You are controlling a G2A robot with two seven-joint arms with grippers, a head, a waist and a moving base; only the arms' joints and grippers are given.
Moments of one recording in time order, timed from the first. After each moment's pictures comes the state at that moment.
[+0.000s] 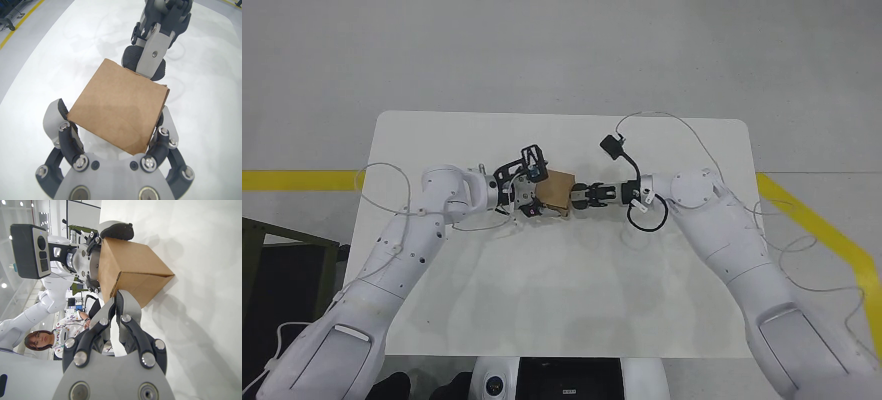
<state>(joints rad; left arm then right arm) 0.74 -1.14 -0.94 -1.17 1.24 -0.90 -0.19 -0.59 -1.31 0.86 -0.84 0.19 -0.45 1.09</state>
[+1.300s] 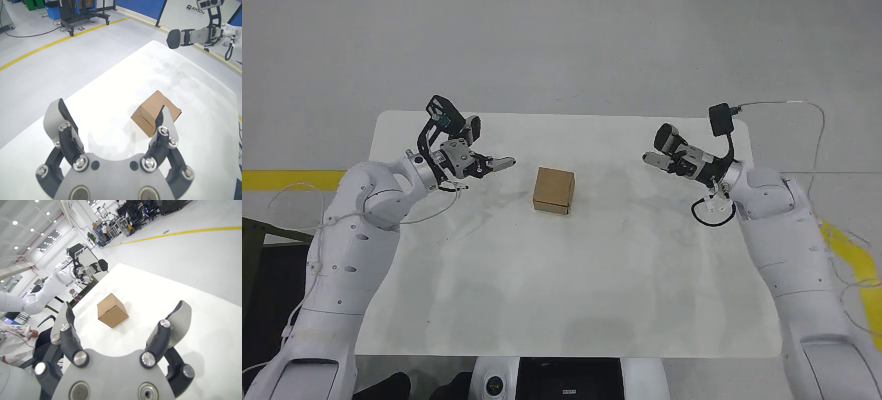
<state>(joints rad) 0.91 -1.05 -1.33 -1.38 0.87 -0.75 -0.38 -0.76 -1.16 1.31 -1.03 -0.28 -1.01 0.62</state>
